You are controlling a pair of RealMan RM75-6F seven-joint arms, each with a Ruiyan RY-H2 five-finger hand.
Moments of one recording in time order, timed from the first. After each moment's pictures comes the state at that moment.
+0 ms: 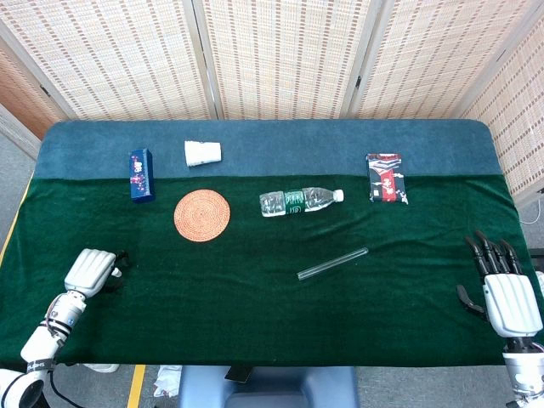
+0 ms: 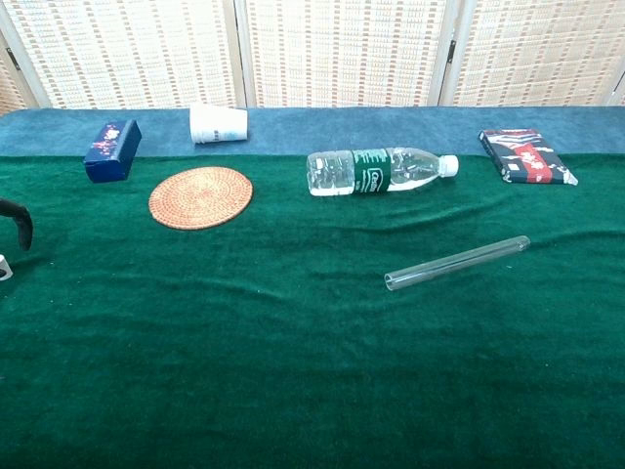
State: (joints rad) left arm -0.47 -1.34 -0.03 -1.25 1.40 1.01 0.04; right arm 0.07 -1.12 0.07 -1.65 -1.51 1.51 -0.05
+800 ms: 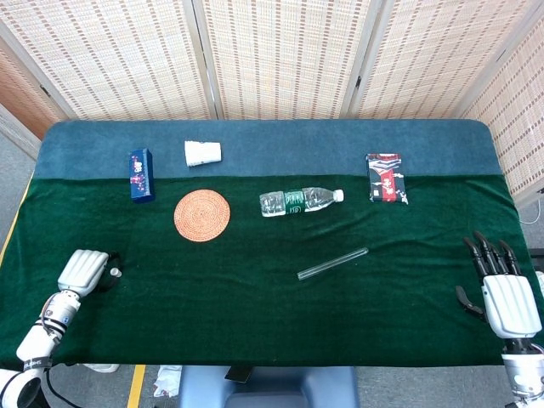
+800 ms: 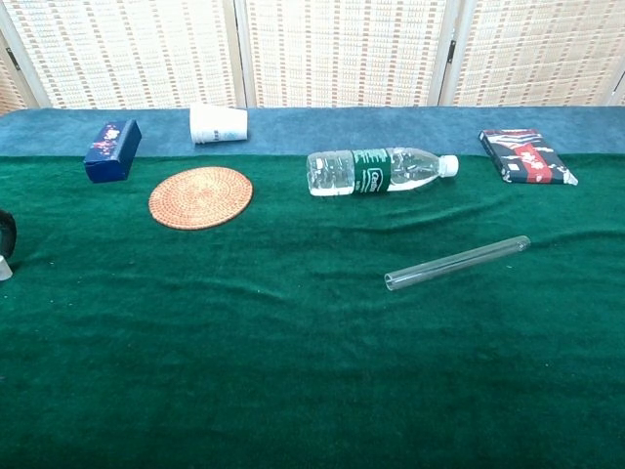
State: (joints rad) left arm -0.46 -1.35 -0.02 -1.20 1.37 0.98 0.01; right arm 0.06 -1.12 0.07 -1.66 -1.52 1.51 -0.06
